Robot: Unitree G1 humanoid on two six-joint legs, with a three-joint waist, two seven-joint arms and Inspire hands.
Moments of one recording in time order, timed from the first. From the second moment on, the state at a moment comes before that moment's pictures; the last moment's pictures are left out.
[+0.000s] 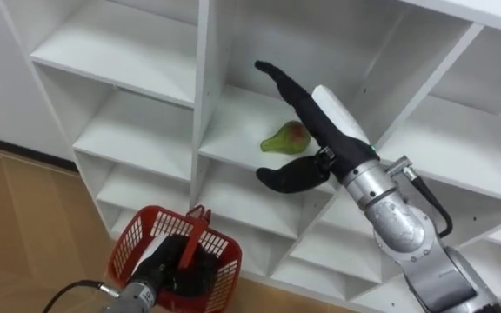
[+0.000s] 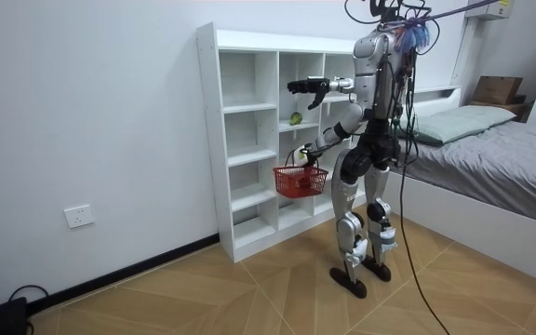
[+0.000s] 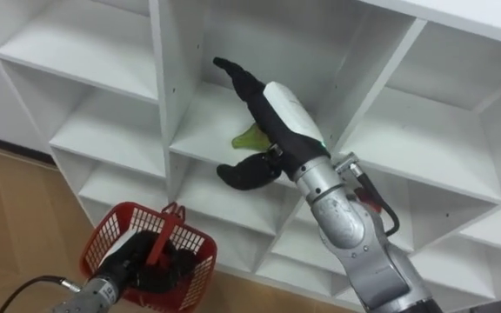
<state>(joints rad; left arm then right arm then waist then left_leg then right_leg) 0.05 0.22 -0.17 0.68 0.17 -0.15 -0.10 -0.15 -0.36 0.35 0.04 -0.34 -0.19 0.00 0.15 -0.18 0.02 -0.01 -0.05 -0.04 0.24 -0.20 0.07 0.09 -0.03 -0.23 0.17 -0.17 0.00</state>
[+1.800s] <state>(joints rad) 0.03 0.27 -0.08 0.62 0.27 -0.08 -0.18 -0.43 -0.44 0.27 0.64 -0.32 -0.12 0.03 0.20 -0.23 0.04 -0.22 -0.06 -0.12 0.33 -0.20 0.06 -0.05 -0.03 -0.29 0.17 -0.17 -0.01</state>
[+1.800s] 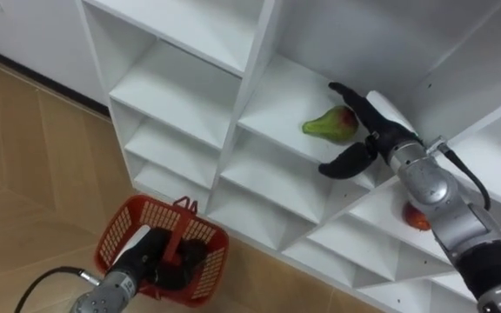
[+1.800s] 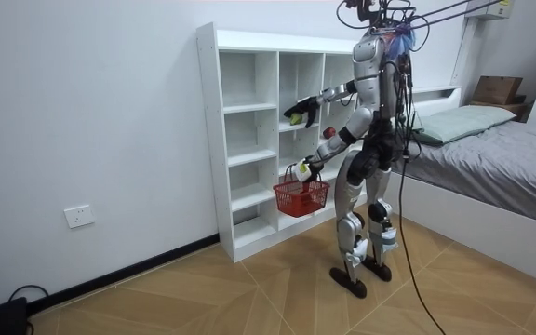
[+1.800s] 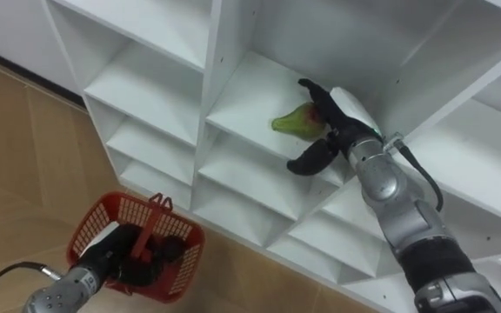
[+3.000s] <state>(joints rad) 0.04 0.27 -0.10 0.66 0.27 -0.07 -0.16 -0.45 -0.46 0.29 0.66 -0.32 -0.11 0.03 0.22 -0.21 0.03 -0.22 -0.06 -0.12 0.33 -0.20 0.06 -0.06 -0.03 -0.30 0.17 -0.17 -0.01</state>
